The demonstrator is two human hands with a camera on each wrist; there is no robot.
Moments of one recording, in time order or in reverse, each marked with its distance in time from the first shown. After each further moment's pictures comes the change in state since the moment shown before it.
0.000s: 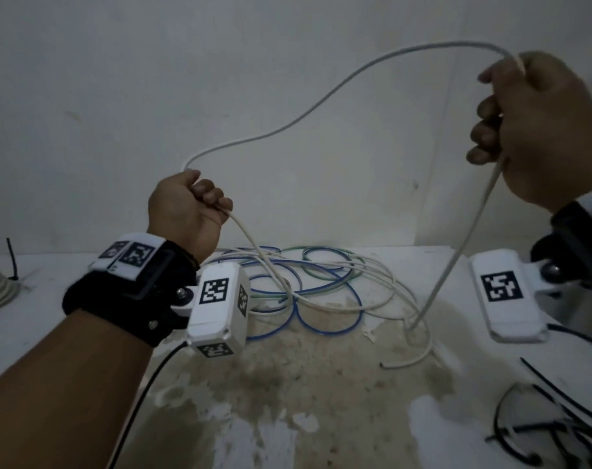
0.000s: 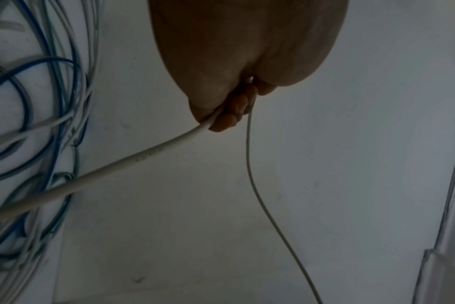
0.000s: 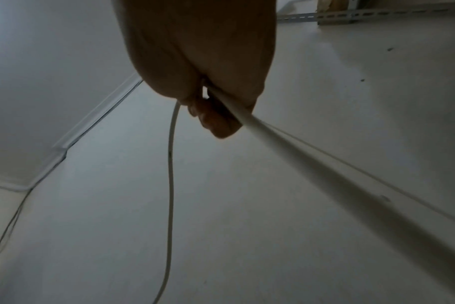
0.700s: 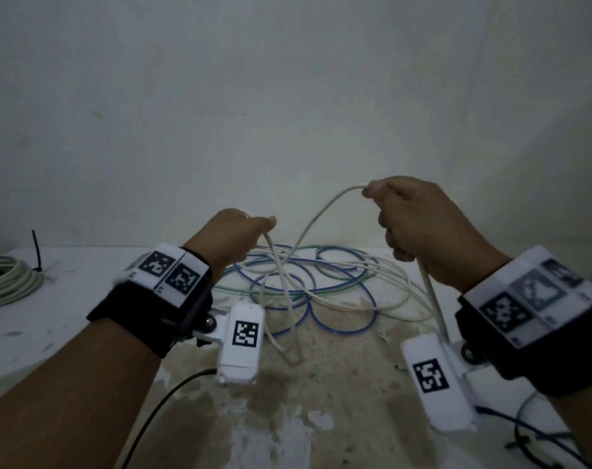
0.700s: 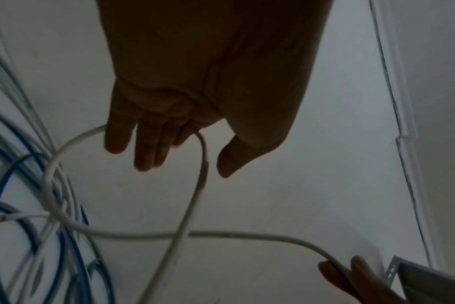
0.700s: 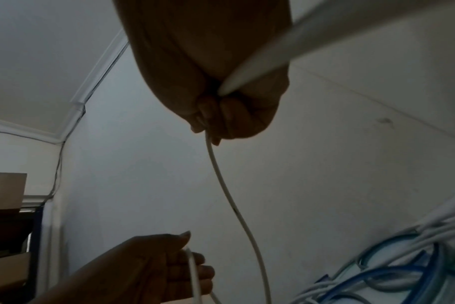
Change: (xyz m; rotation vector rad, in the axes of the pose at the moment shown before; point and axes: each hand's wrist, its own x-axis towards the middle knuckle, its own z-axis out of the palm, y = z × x) left_hand -0.014 -0.016 -0.021 1.198 -0.108 -0.072; right_hand -0.072 0.043 0.076 -0.174 -0.355 0.198
